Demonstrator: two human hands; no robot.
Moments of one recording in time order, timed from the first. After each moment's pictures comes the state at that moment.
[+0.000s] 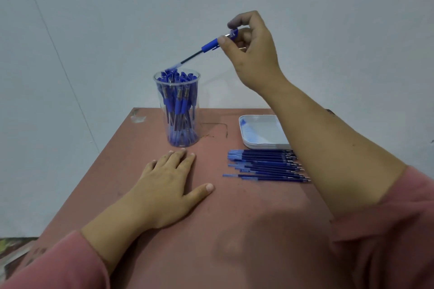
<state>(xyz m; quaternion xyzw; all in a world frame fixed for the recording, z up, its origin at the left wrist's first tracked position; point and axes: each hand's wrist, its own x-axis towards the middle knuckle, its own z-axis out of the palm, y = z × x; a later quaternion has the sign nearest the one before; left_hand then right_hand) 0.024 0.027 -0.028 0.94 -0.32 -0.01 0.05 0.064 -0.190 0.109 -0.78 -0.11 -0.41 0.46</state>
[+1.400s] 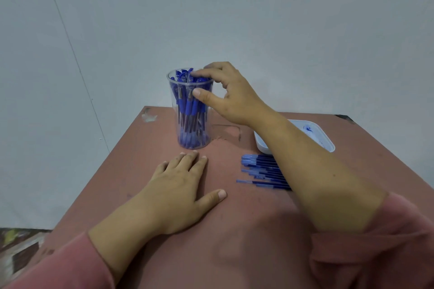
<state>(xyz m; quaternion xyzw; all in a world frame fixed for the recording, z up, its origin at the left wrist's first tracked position) 0.025 0.028 -0.023 0.94 -0.33 -0.03 0.03 0.093 -0.160 0.052 -0.88 -0.18 -0.26 0.34</state>
